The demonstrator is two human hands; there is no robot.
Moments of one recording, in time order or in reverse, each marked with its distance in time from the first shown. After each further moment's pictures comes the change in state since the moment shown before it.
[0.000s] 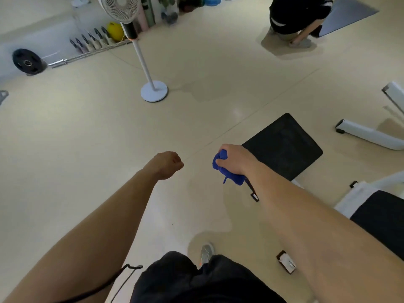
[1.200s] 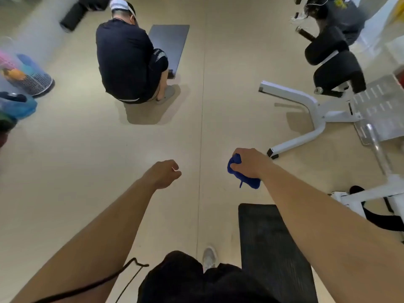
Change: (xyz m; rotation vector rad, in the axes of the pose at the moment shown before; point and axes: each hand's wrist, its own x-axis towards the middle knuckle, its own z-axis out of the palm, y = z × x) left_hand -0.007 -0.019 0.022 0.023 -0.012 -0.041; right_hand -0.011 0.034 -0.013 -0.136 -0.061 0.037
